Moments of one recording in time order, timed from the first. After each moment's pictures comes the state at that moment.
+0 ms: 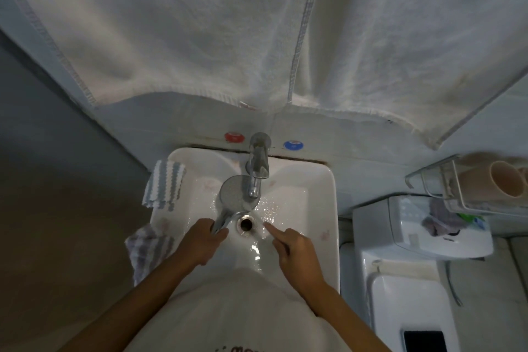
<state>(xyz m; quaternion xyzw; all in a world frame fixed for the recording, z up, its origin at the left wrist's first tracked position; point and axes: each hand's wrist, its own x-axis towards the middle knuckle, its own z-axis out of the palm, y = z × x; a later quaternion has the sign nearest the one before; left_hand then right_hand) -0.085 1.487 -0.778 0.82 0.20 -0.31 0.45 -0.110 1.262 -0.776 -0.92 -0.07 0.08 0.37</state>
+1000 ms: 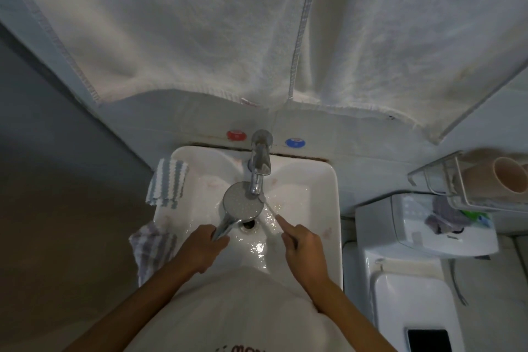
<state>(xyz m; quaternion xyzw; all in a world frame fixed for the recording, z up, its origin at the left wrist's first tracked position) -0.102 1.490 -0.773 0.82 0.19 -0.32 0.43 -0.111 1.255 -0.780 -0.92 -0.02 0.06 0.39</state>
